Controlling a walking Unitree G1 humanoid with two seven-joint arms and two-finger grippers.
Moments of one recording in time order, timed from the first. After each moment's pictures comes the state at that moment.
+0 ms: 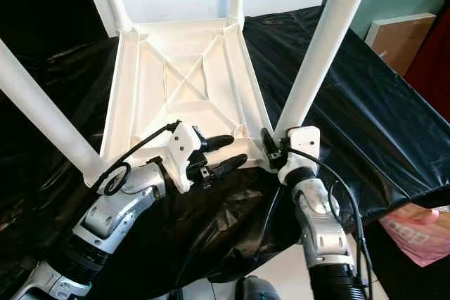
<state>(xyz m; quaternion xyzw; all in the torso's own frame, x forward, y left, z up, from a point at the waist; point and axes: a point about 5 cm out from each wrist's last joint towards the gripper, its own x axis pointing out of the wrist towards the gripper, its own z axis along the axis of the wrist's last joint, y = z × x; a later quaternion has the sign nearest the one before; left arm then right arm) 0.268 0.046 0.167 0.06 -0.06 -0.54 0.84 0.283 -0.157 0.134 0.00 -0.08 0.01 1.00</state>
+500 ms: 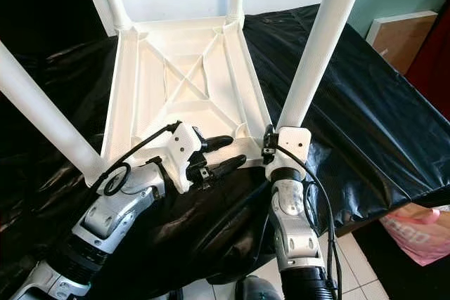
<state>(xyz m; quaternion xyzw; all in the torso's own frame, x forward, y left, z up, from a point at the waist) 0.267 0.045 0.167 0.06 -0.06 -0.54 0.84 0.282 -0.144 0.135 0.00 -0.07 -0.08 0.99</state>
